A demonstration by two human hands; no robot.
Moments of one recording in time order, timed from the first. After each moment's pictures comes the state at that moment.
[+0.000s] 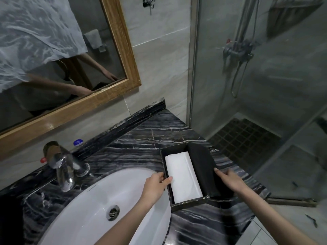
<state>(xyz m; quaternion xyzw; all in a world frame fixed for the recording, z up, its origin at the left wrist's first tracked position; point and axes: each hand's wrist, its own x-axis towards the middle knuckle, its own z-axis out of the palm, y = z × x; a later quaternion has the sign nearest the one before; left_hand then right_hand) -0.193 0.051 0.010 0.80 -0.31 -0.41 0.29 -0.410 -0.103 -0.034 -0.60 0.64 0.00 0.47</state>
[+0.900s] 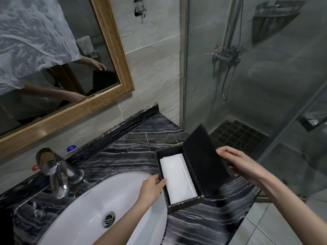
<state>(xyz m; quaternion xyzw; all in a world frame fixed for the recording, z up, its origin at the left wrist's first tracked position) -0.199 0.051 0.020 0.81 -0.31 -0.40 0.30 -0.434 -0.100 0.082 -0.60 0.45 -0.16 0.64</state>
